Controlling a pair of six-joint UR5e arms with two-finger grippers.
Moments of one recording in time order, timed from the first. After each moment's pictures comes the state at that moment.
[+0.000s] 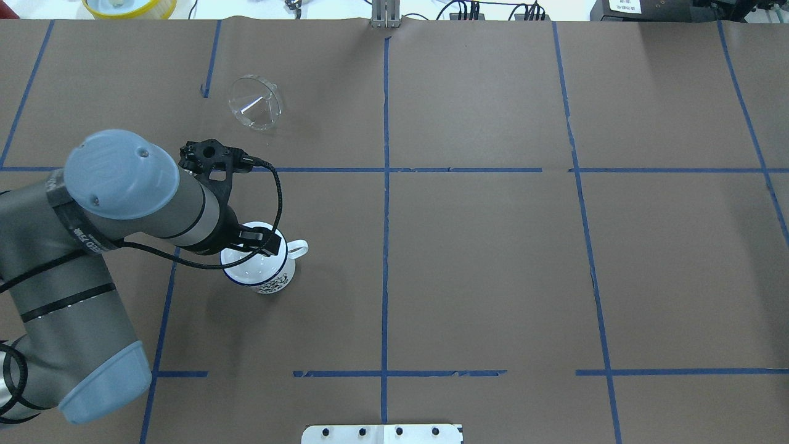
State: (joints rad) left arm -0.58 -1.96 -2.08 -1.45 -1.87 -0.97; right arm 1.56 -1.68 1.56 -1.39 2.29 0.01
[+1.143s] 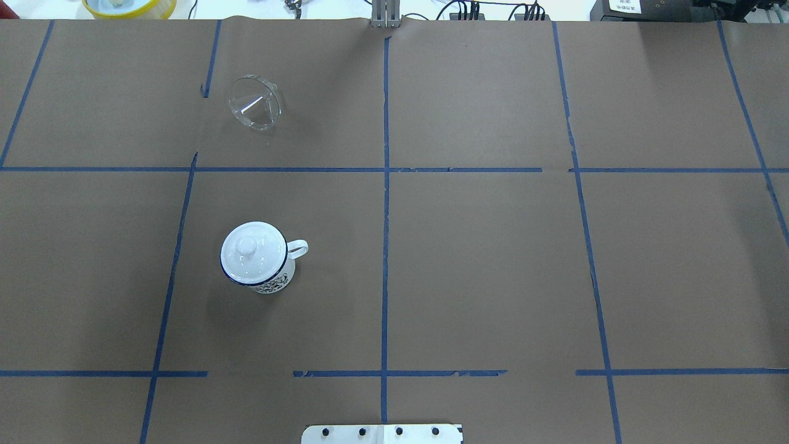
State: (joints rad) left arm -1.47 -1.53 -1.78 -1.48 -2.29 0.32; right arm 1.56 -1.68 1.56 -1.39 2.29 0.01
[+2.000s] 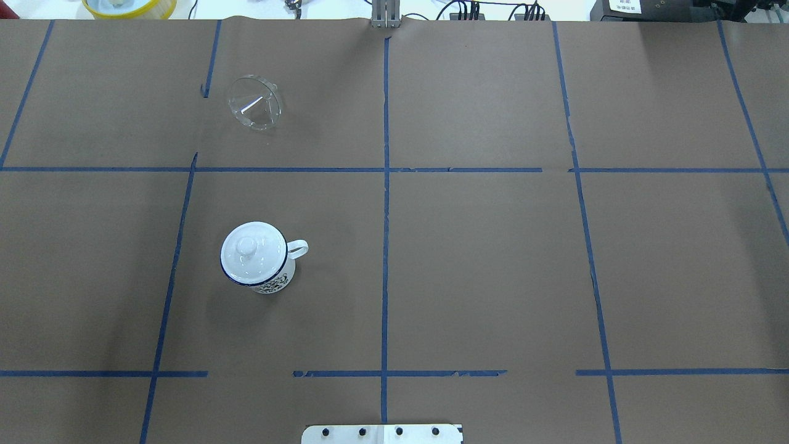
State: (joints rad) left arm -1.57 -1.49 -1.70 -1.47 -2.30 0.32; right arm 1.56 -1.68 1.56 -1.39 2.29 0.01
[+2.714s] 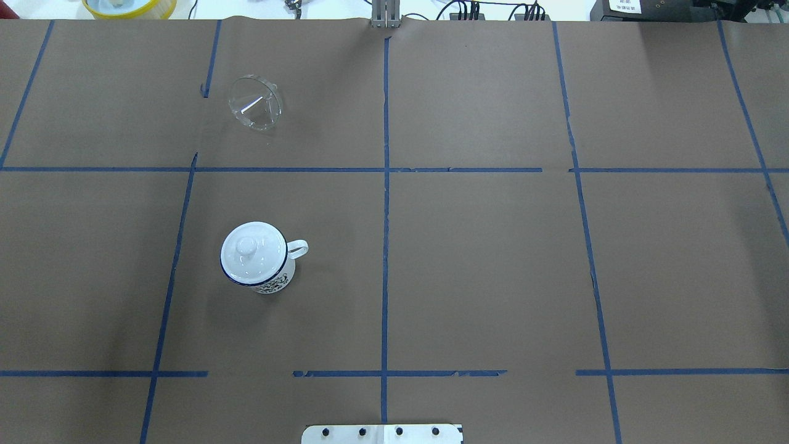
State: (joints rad) left arm -1.58 -1.49 -1.71 -1.48 -2.28 0.32; right arm 1.56 -1.68 1.56 -1.39 2.29 0.01
